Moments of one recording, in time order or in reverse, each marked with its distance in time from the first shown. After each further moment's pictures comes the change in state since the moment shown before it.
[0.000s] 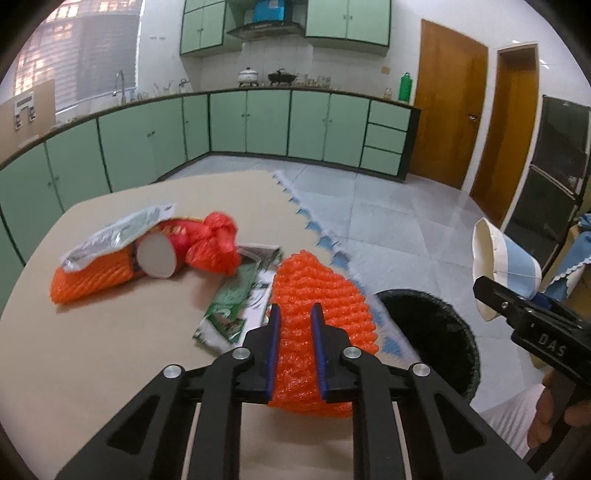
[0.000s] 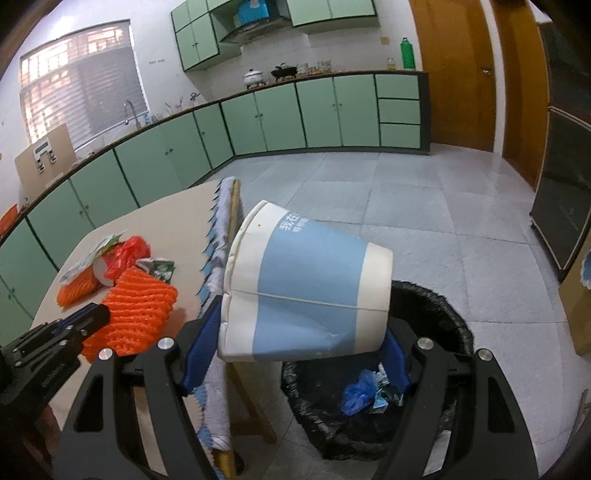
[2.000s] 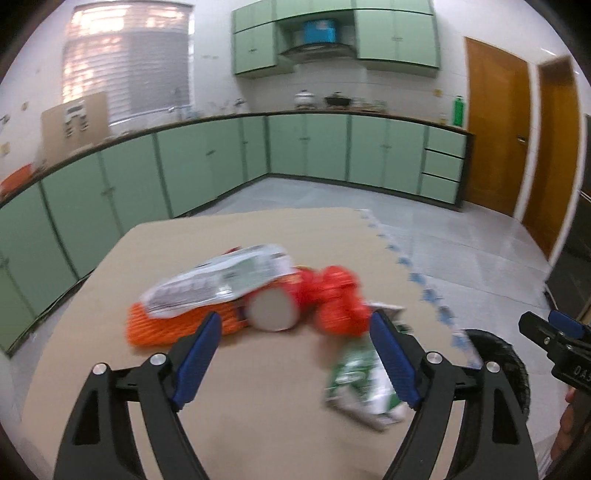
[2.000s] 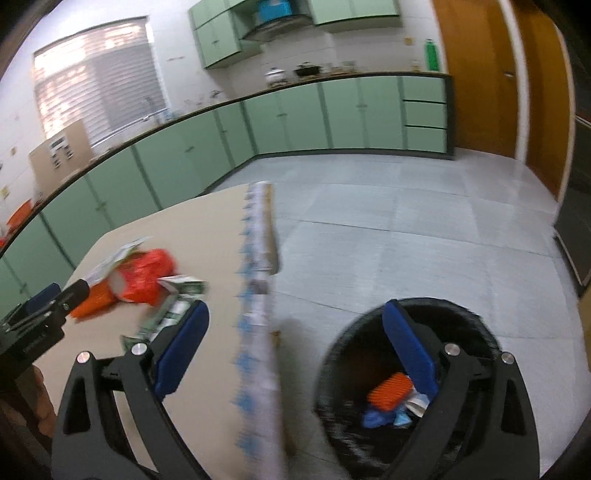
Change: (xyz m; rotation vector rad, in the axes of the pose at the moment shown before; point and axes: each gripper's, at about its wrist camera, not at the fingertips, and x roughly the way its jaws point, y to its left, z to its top) left arm -0.005 0.100 0.027 -0.079 -0.083 0.241; right arm 0.044 0.055 0.025 -0.052 0.018 0.107
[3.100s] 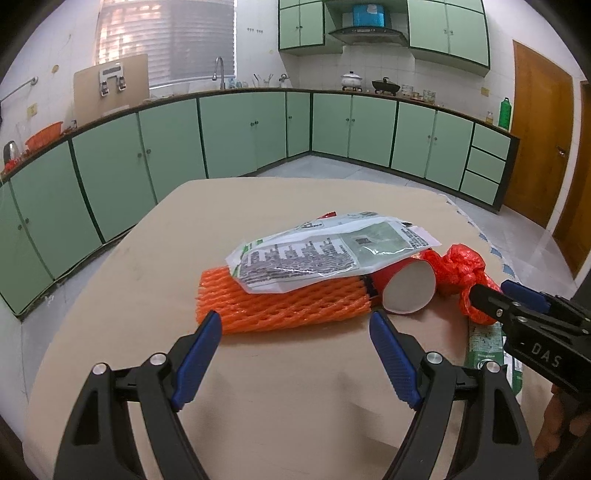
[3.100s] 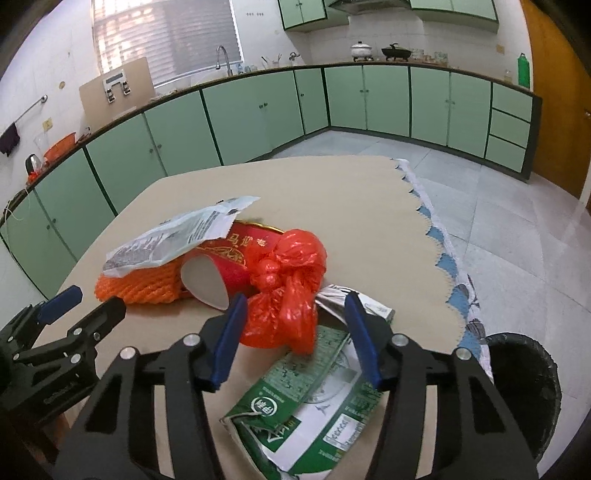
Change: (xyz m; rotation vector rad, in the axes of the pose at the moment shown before) left arm 0.038 0.088 -0.020 -0.093 0.079 0.091; right arm 0.096 0.151 0.020 -0.205 0.111 0.161
